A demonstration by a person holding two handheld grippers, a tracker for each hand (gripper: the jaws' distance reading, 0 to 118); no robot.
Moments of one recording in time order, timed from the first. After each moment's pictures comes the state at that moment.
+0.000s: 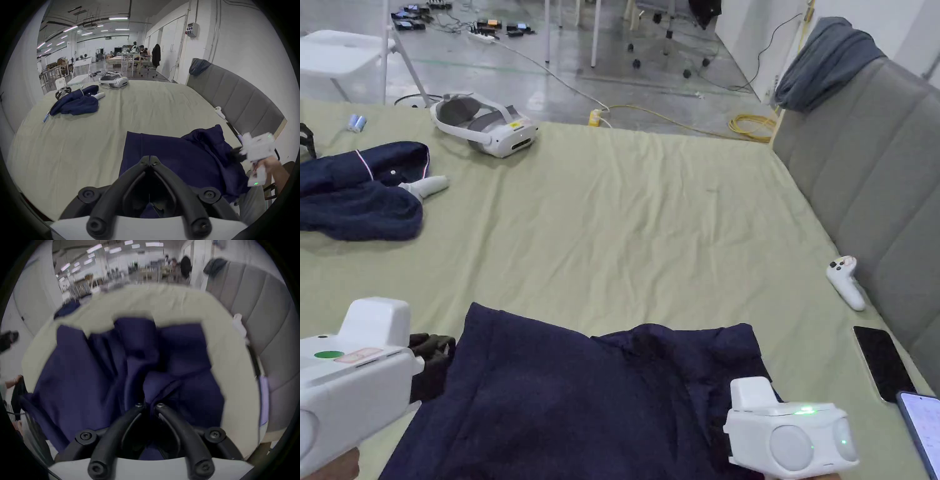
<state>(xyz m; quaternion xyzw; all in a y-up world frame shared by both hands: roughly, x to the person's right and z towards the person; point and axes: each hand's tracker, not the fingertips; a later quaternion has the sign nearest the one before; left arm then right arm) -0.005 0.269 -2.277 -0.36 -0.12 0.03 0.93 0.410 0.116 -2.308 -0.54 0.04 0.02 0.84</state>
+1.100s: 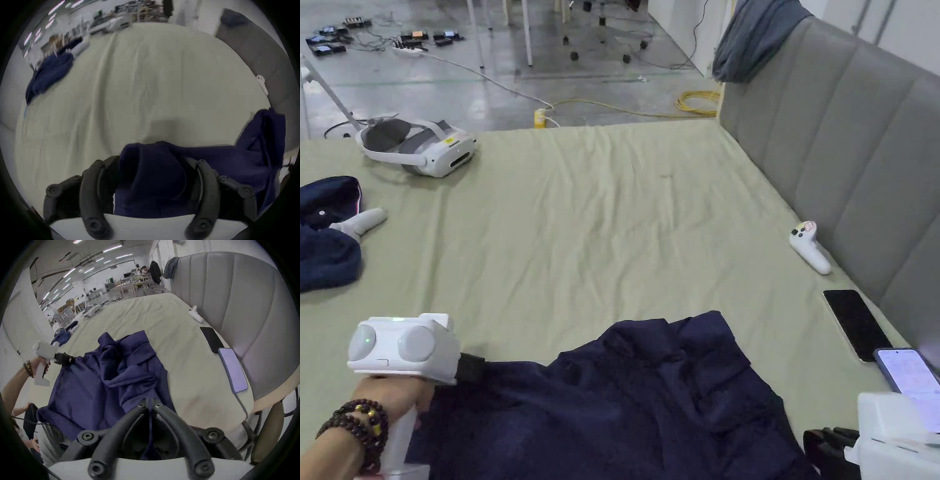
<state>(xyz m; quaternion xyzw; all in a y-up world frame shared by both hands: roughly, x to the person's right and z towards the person) 0.045 0.132 -2.470 -0.54 -0.07 -0.06 0.84 0.500 0.210 -2.217 -0.45 -0.01 -0.08 0.89</state>
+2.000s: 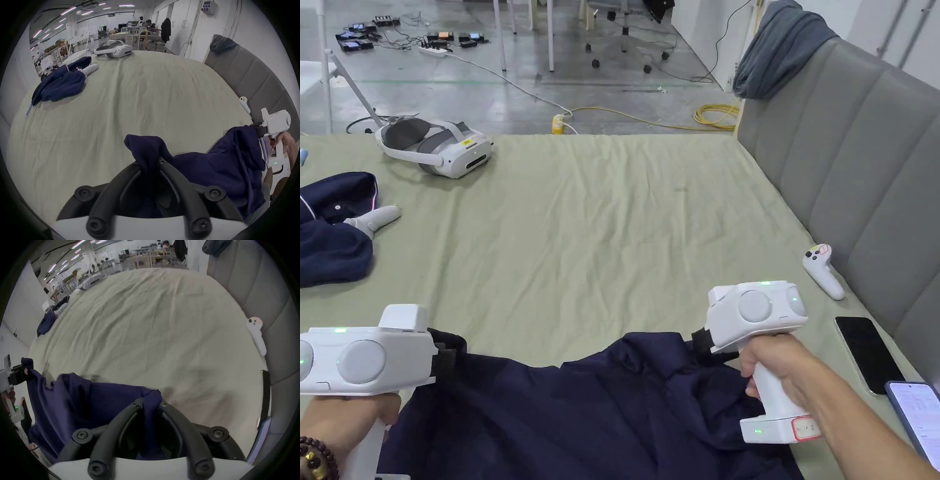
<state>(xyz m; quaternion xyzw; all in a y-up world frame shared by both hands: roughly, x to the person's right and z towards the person) 0.019 0.182 -2.442 -0.47 -0.09 0.02 0.88 0.469 0.147 -2.480 -0.54 0.05 -0.02 0.84</state>
